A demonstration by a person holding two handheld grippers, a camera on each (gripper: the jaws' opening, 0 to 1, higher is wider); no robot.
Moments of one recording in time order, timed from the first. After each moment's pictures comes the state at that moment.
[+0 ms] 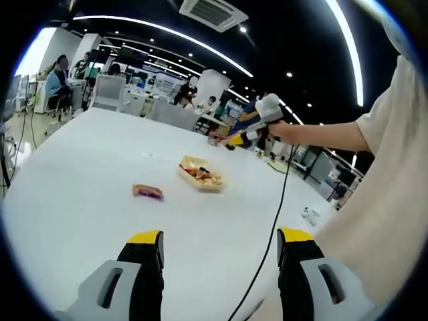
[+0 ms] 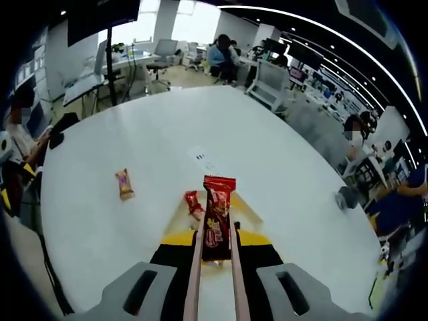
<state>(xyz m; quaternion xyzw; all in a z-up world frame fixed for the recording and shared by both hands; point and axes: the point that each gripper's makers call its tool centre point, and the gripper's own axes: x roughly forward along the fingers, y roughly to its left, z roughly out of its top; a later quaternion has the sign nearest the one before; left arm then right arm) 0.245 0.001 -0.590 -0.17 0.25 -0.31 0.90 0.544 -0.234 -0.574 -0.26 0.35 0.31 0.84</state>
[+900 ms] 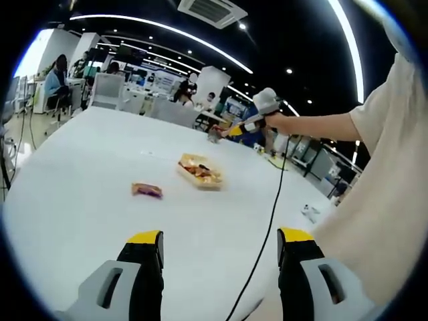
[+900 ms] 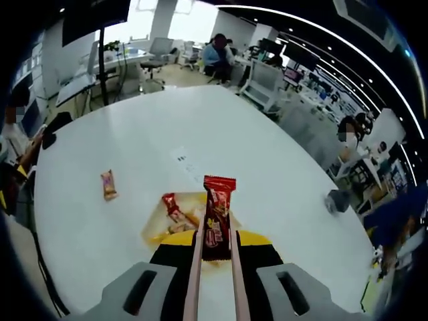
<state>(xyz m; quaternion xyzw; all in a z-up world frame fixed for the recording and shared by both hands) 0.246 -0.003 -0.589 -0.16 0.26 -0.31 0.90 0.583 -0.257 -0.561 -0.27 0.35 0.30 0.85</state>
